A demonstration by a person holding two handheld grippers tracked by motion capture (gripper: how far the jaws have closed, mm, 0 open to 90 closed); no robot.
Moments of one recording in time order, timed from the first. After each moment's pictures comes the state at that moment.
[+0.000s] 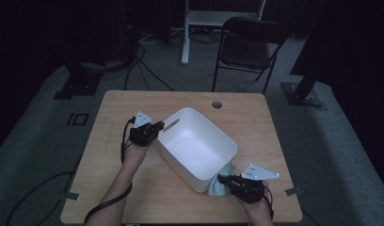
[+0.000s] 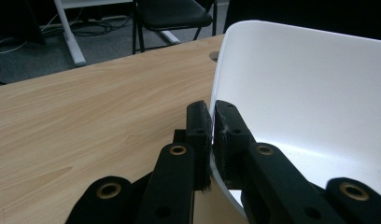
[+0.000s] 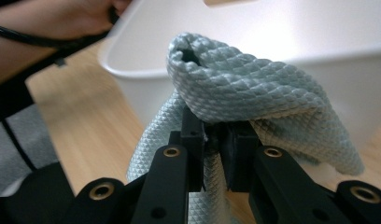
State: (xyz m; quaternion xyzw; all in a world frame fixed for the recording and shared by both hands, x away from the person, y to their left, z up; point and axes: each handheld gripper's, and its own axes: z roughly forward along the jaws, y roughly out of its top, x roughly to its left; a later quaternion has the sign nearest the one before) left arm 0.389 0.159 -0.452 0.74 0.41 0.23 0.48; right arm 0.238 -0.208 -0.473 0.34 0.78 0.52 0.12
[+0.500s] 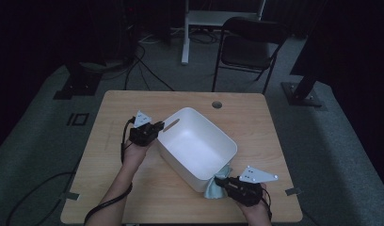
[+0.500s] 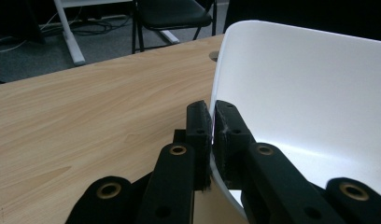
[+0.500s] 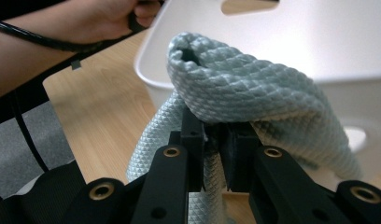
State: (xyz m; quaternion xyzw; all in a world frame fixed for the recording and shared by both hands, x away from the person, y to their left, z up) left arm 0.389 0.159 -0.452 0.74 0.41 0.22 0.48; right arm 0.229 -0.199 -0.466 0.32 0.78 0.53 0.12
